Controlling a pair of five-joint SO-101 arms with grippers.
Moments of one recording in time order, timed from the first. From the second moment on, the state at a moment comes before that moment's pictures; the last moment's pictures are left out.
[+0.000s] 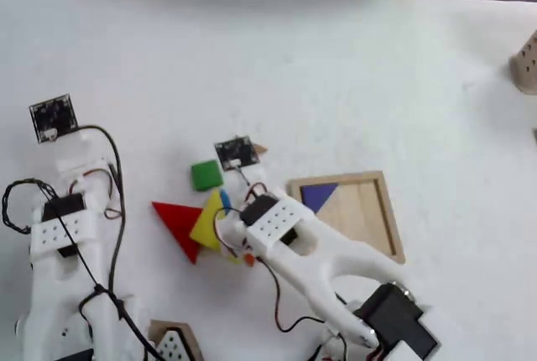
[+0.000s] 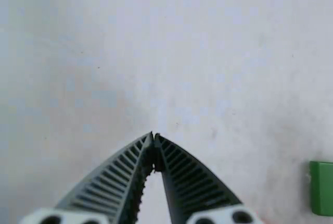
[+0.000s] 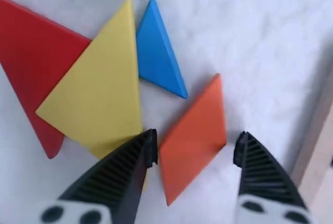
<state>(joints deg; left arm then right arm) -24.1 -35.7 64.7 34.4 2.5 -47.6 -8.5 46.7 48.2 -24.3</state>
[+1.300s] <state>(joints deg) -24.1 -35.7 64.7 34.4 2.4 -48.4 -4.4 43.8 53.1 -15.2</state>
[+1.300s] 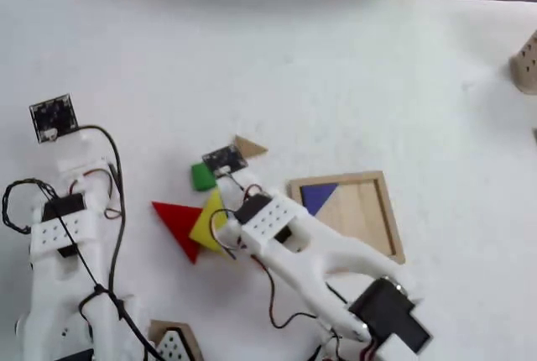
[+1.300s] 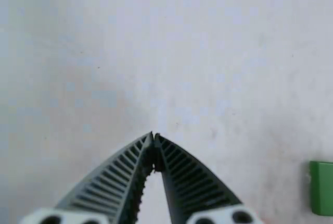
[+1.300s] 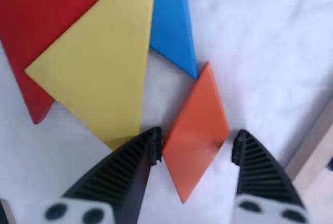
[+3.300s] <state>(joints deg) -23.9 -35.7 66.3 32.0 2.4 -5.3 -30.8 56.7 56.4 13.9</state>
